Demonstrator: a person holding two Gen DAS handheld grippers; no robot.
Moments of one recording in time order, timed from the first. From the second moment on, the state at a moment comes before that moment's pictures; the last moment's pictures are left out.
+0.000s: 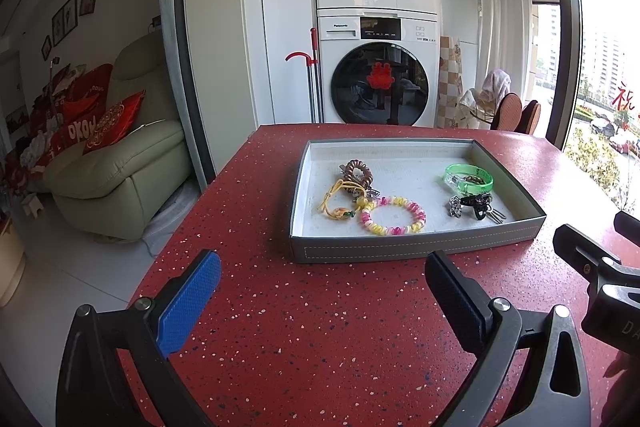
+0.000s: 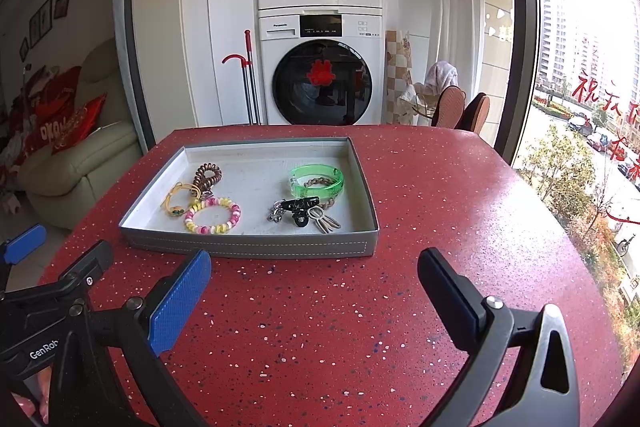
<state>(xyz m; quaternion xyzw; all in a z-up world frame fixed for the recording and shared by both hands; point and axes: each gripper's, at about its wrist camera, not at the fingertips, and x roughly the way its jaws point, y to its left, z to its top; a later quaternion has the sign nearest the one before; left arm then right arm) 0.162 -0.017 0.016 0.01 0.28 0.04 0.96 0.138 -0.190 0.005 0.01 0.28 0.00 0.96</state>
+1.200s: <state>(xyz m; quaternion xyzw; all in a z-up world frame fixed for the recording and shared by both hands) 0.163 -0.019 0.017 0.01 0.29 0.04 0.96 0.139 -0.186 0.011 0.01 0.28 0.00 0.96</state>
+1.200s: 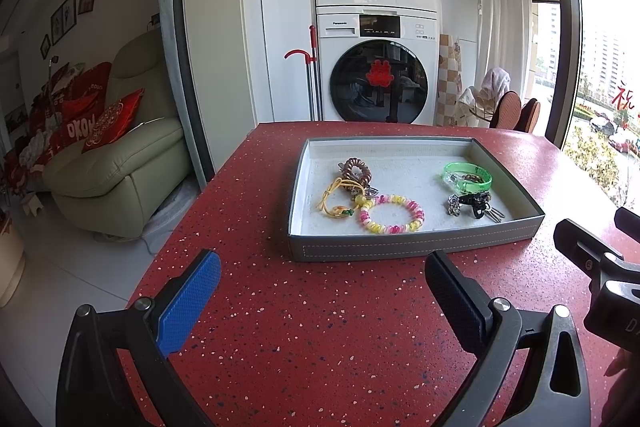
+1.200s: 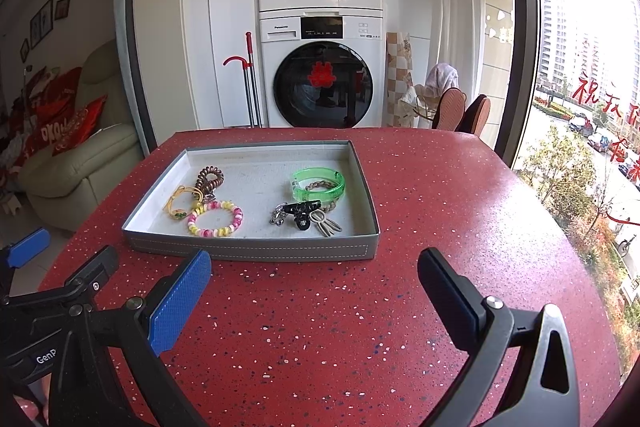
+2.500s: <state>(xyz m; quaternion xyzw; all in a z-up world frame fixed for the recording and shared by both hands) 0.162 -0.023 0.015 0.01 0.29 0.04 0.96 0.139 -0.186 0.011 0.01 0.28 0.00 0.96</state>
